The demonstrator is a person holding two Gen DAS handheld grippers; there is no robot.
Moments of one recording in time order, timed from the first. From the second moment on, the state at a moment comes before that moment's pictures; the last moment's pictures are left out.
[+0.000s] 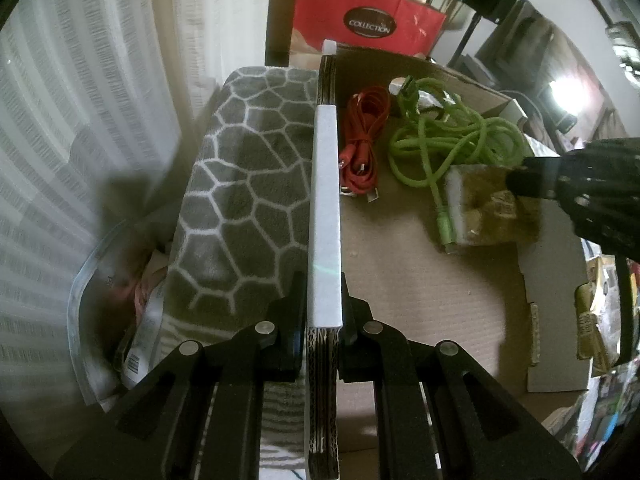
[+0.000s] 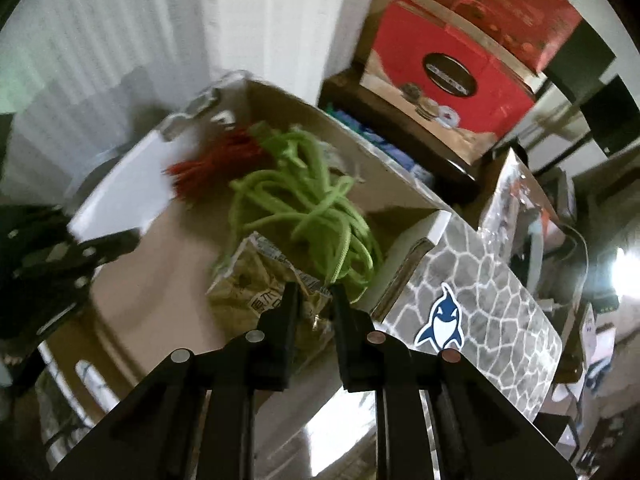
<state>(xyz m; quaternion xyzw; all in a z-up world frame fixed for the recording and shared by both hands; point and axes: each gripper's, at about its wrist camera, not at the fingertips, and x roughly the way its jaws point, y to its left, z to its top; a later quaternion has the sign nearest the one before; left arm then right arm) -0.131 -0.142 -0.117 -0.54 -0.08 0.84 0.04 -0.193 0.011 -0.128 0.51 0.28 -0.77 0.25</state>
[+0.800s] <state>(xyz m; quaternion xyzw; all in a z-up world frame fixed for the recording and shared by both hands) -0.130 -0.141 -0.118 -0.54 -0.07 0.84 0.04 -0.168 0.092 -0.059 0.49 0.15 -0.82 0.25</state>
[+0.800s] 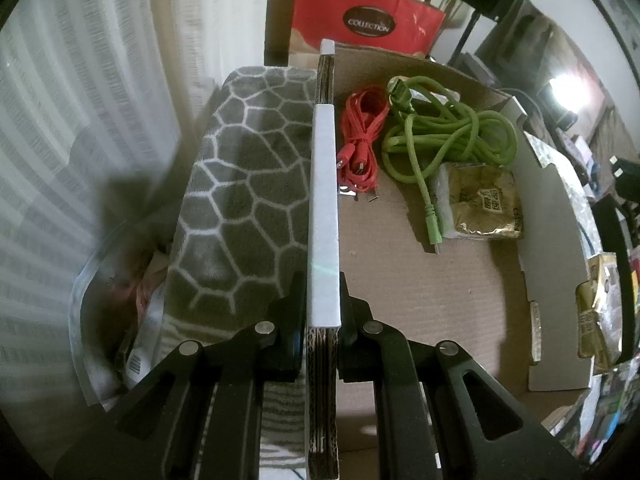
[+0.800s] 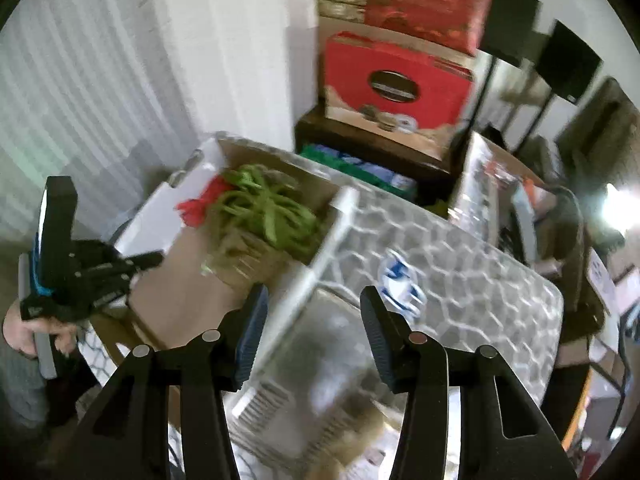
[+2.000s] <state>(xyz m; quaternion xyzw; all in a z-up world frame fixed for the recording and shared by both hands) -0.133 -0.134 -0.116 -0.54 -0.06 0.84 0.04 -0.125 0.262 -0.131 0.55 -0.07 -0.82 0.17</state>
